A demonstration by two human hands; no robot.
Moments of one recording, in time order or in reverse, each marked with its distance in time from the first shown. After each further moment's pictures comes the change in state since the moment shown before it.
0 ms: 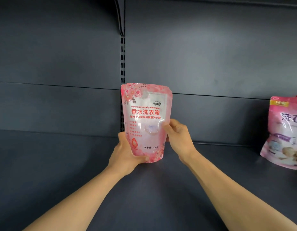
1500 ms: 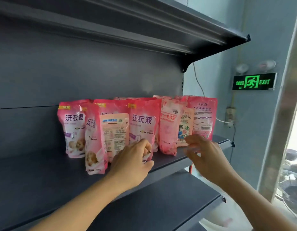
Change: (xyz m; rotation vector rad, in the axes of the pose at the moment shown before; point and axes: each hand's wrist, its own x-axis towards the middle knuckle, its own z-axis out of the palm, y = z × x) left_hand -0.264 0.395 0.363 0.226 -0.388 0.749; right_hand -0.317 -0.010 -0.589 -0.922 0.509 0.065
